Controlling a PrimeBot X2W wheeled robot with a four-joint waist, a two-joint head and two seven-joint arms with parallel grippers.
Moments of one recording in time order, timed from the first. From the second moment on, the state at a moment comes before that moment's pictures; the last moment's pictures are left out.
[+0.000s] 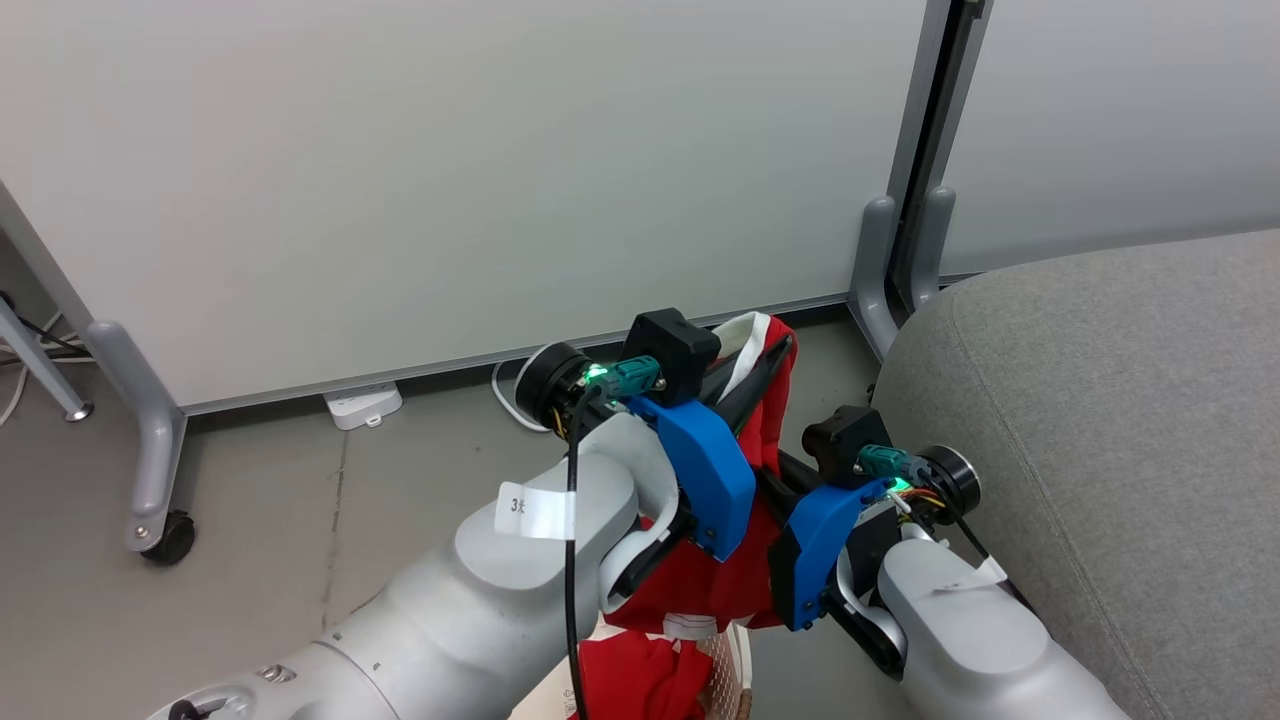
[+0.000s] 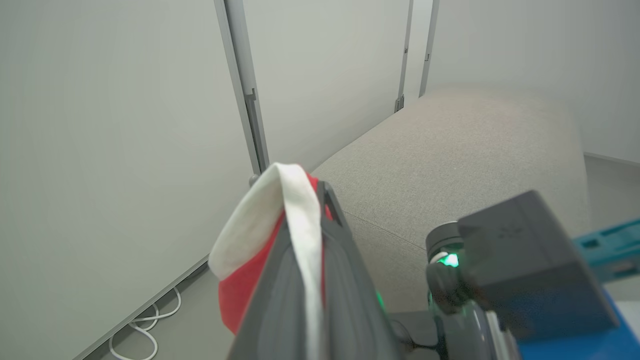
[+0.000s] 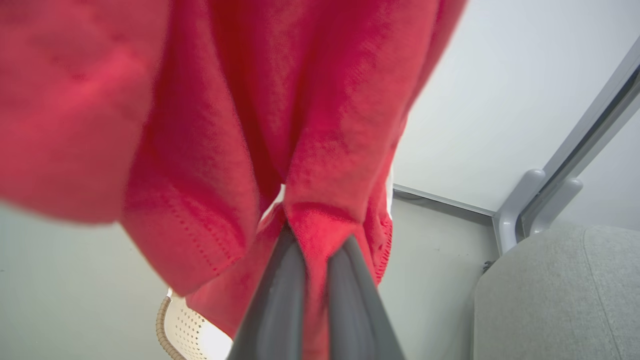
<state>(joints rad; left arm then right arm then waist) -0.91 0.05 -1.27 0.72 -1.01 -0.04 -0.21 -0.64 -0.05 0.62 0.92 0.36 0.13 -0.18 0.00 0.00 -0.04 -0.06</state>
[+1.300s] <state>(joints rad) -0.72 0.15 -1.05 0.67 -0.85 -0.03 -0.26 -0.67 -0.05 0.56 0.93 0.35 0.13 -0.24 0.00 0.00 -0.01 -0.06</state>
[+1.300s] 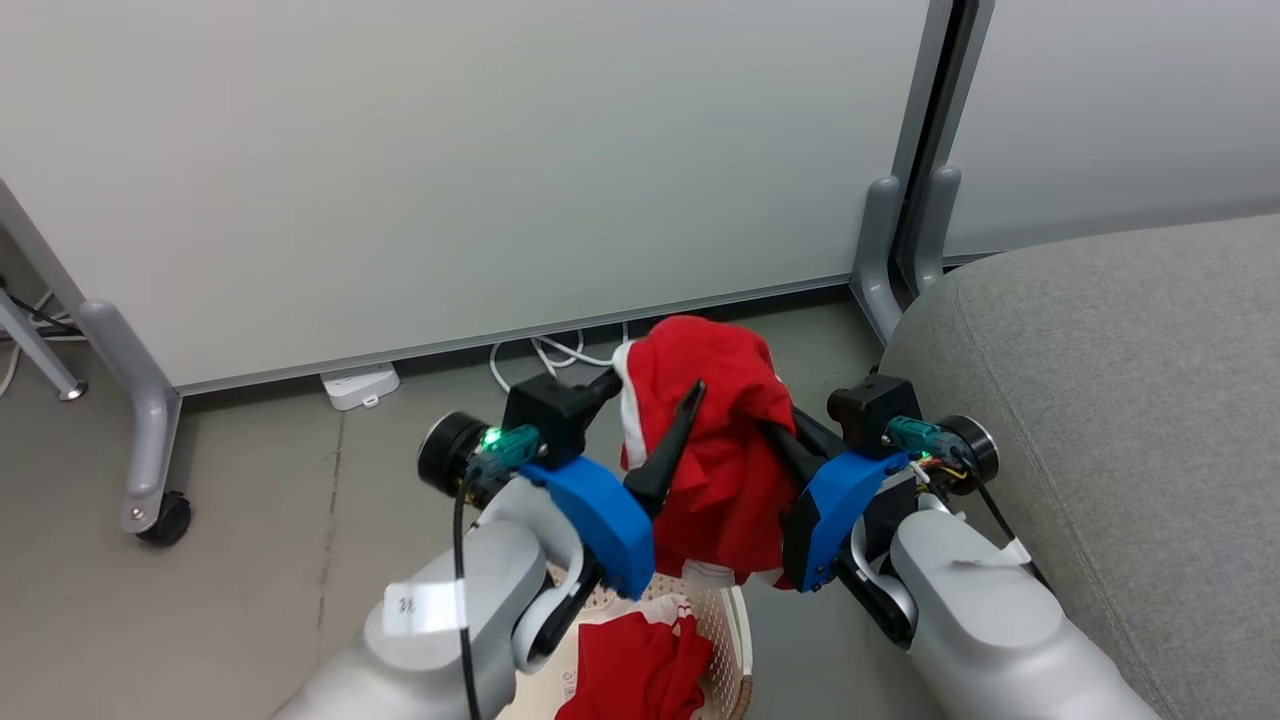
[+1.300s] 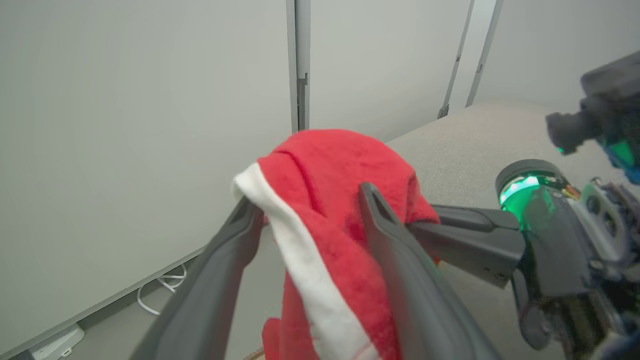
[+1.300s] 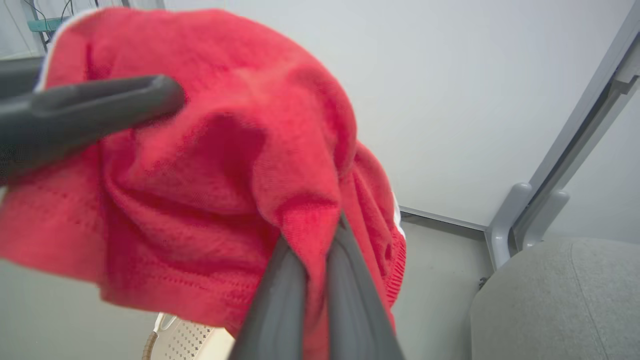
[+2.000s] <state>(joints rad) -0.20 0.19 -0.50 0.32 -0.40 -0.03 -0.26 -0.65 -0.05 0.46 0.86 0.28 0.13 -0.24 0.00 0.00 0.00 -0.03</state>
